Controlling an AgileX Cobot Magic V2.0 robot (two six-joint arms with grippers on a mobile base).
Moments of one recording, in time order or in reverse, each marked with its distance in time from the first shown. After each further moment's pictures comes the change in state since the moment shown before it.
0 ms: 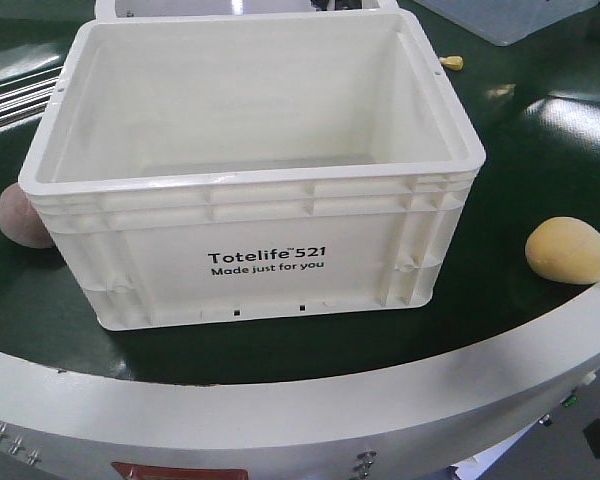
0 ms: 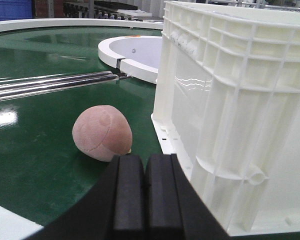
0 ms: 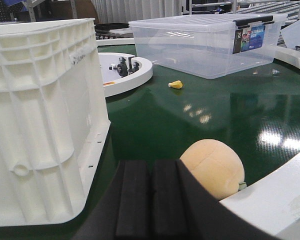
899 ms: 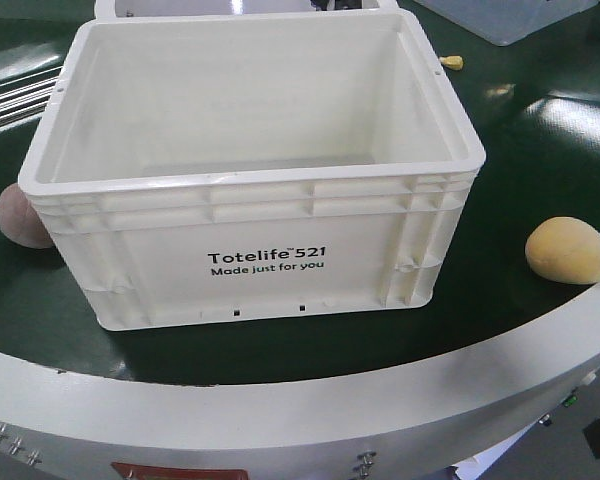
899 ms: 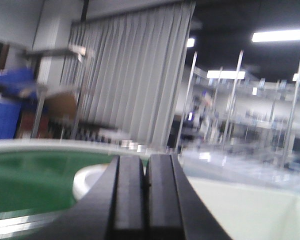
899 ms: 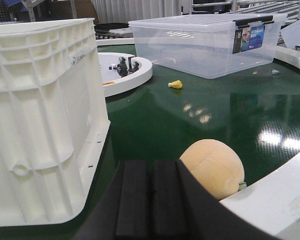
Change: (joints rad) left arm 0.000 0.137 -0.296 -0.045 -0.247 -0.064; right arm 0.000 0.000 0.000 0.000 0.000 0.000
